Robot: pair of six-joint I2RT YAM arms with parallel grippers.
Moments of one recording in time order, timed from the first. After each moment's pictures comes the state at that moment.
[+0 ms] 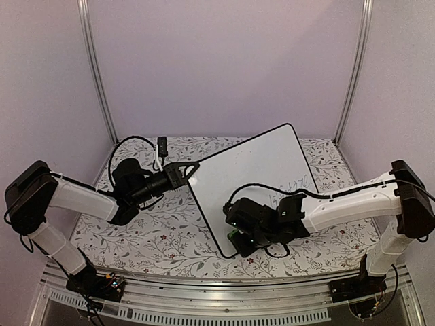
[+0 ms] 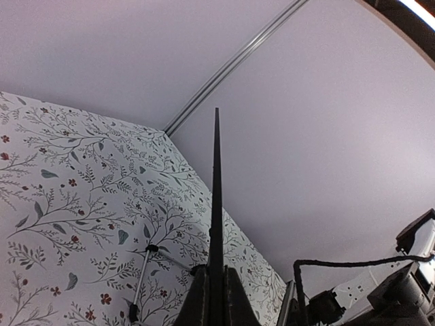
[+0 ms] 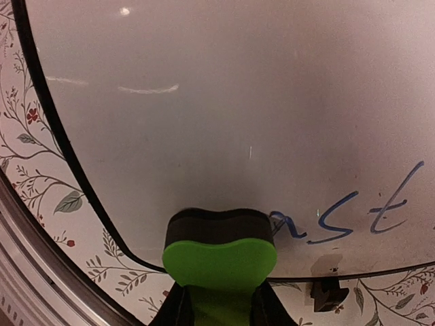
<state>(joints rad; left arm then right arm) -0.69 1.55 0.56 1.07 0.28 -0.80 1.25 1.71 1.09 -0.47 0.26 0.55</state>
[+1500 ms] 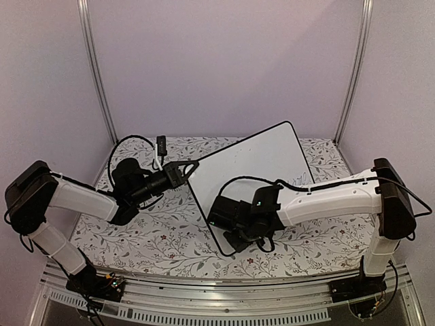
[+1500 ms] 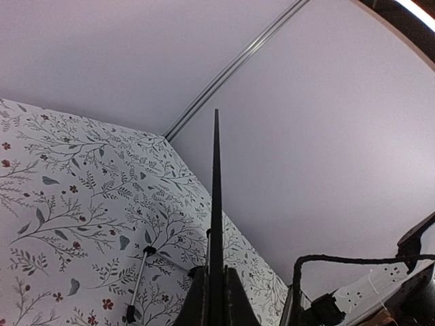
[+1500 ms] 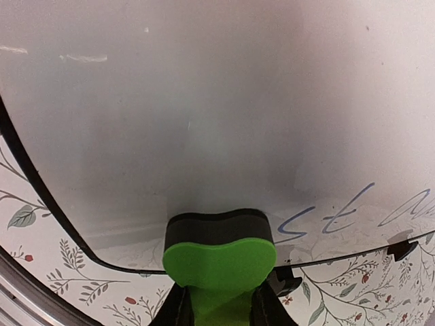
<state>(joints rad) -0.69 1.55 0.56 1.08 0.27 -0.79 1.27 1.87 1.38 -0.81 0.43 0.53</state>
